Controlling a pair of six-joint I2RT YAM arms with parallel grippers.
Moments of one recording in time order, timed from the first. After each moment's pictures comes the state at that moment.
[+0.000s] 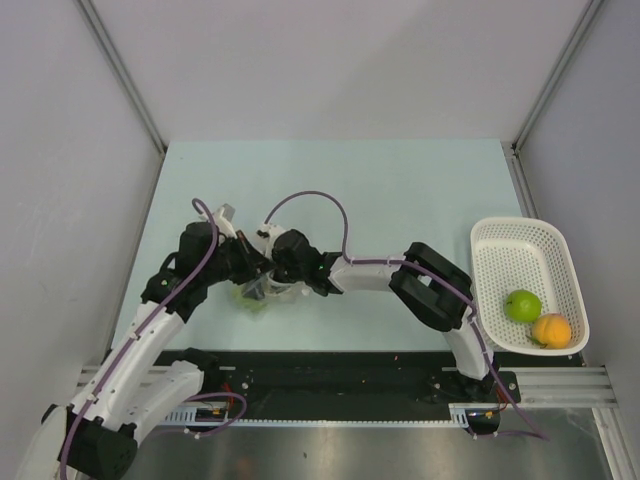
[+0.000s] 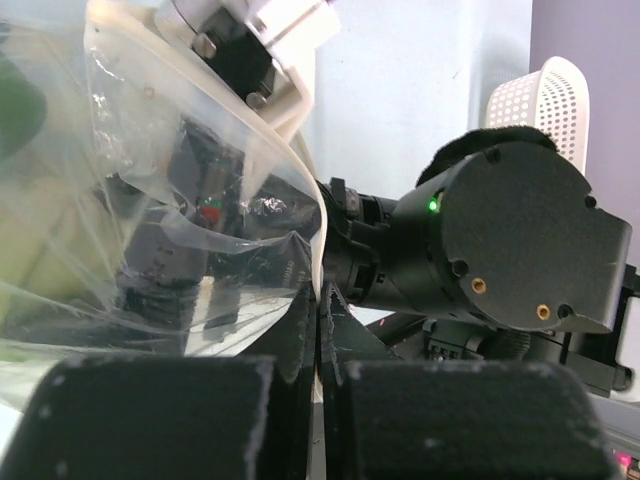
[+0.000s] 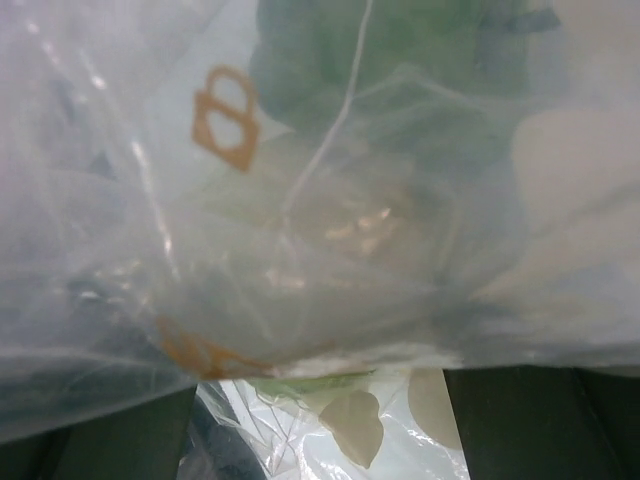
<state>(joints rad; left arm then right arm) -0.36 0.82 0.77 -0.54 0.29 -0.75 1.04 2.09 1.36 0.18 -0.21 0.58</state>
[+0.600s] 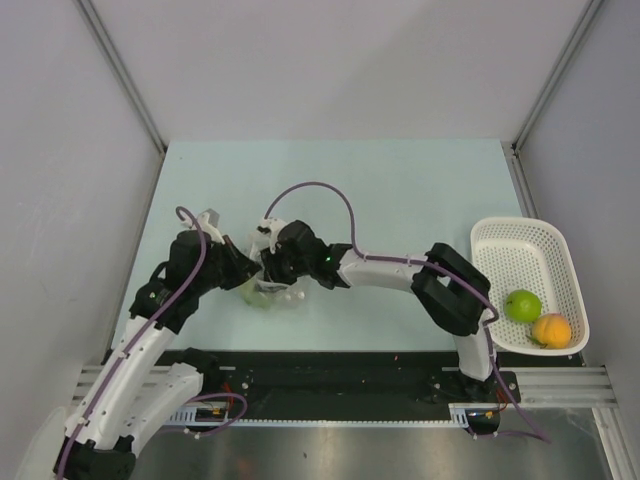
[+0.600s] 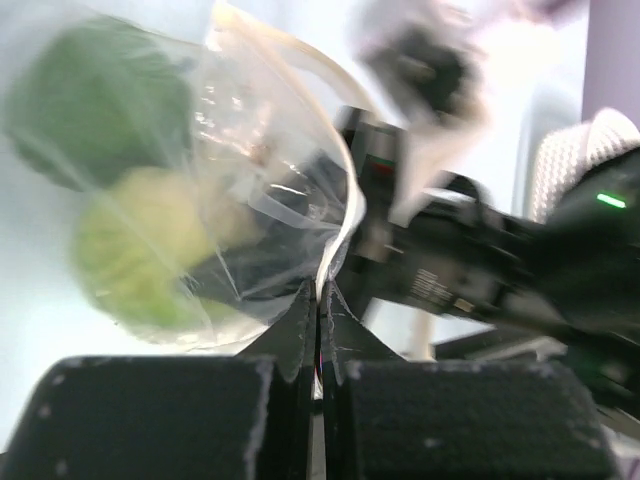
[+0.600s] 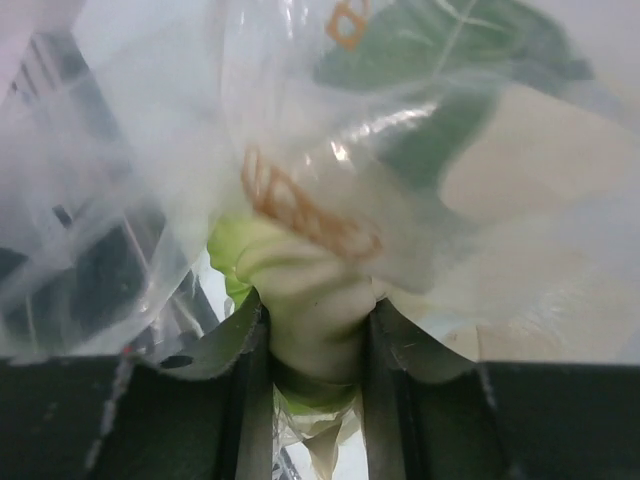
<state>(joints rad) -0.36 0.72 0.77 -0.66 0.13 -0.73 1.03 2.01 1.38 0.05 -0.26 0.49</state>
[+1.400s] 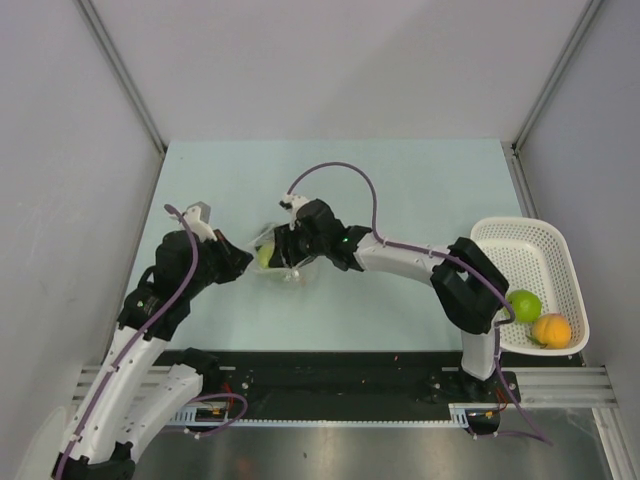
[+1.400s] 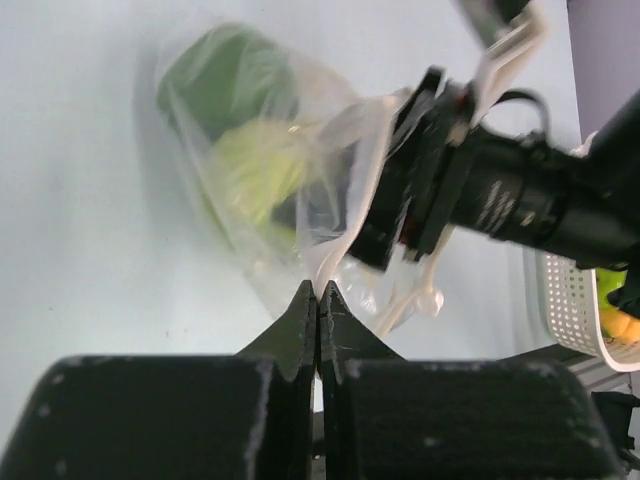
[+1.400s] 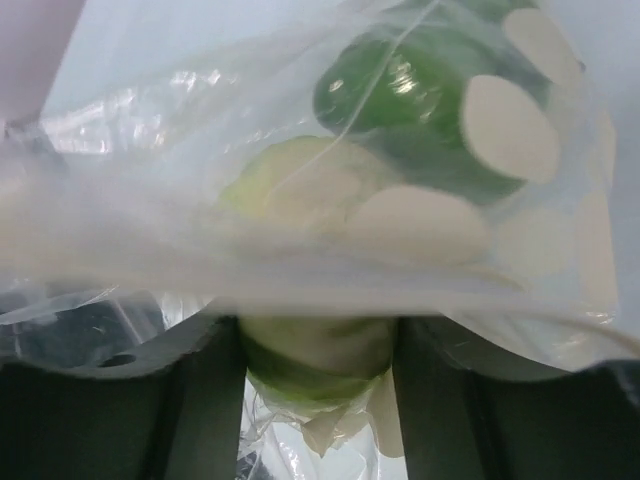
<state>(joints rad) -0.36 0.67 0.84 -0.66 0.03 -0.62 0.90 1.90 1.38 -0.04 -0.19 0.50</state>
